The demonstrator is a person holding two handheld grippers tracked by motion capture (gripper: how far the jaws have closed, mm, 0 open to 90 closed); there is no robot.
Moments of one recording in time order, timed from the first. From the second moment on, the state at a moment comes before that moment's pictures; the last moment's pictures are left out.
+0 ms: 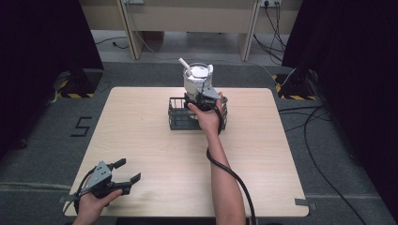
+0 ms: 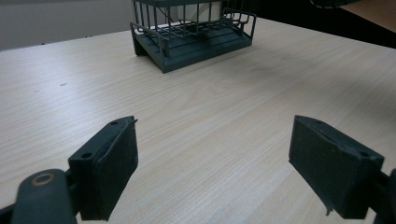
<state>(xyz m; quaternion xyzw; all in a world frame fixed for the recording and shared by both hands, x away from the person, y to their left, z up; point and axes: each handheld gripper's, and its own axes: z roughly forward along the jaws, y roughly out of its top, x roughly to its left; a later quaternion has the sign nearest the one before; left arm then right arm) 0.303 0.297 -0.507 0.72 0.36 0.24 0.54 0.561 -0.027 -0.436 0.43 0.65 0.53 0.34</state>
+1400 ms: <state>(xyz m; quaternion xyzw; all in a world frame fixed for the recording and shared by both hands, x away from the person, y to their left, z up) 0.302 0.295 -0.507 0.72 0.35 0.24 0.54 0.551 -0.028 -0.456 0.43 0.63 0.54 0.35</state>
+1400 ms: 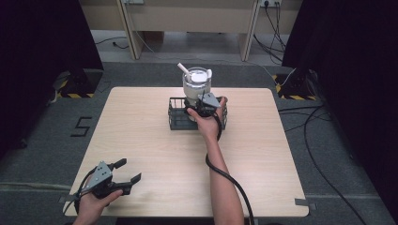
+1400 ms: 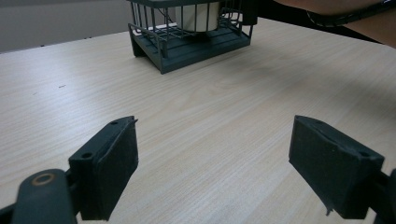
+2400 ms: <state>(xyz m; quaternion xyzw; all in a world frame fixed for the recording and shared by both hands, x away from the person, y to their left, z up) 0.302 0.295 -0.506 0.72 0.35 0.25 0.54 0.522 -0.041 -0.450 0.42 0.65 0.53 0.36</state>
